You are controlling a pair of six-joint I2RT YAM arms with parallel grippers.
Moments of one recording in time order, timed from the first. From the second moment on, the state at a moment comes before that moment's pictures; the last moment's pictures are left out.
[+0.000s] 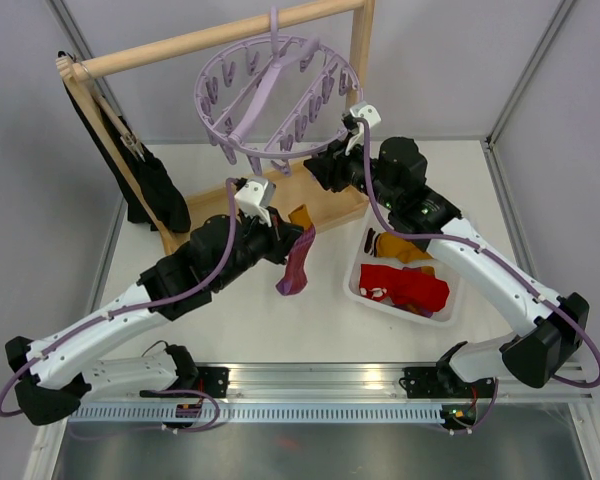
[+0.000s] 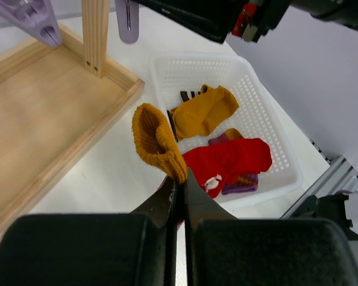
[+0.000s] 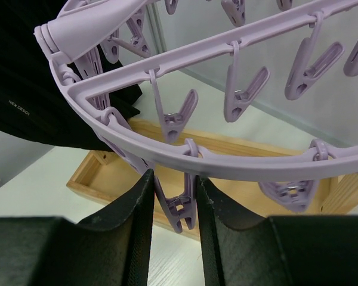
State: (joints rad) left arm -1.00 0.98 1.09 -0.31 -0.29 -0.40; right arm 0.65 1.39 1.38 -0.02 -0.13 0.14
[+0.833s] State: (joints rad) left arm -0.85 1.12 1.08 -0.06 0.01 -0.03; right arm 0.66 1.38 1.48 -0.18 -0.02 0.31
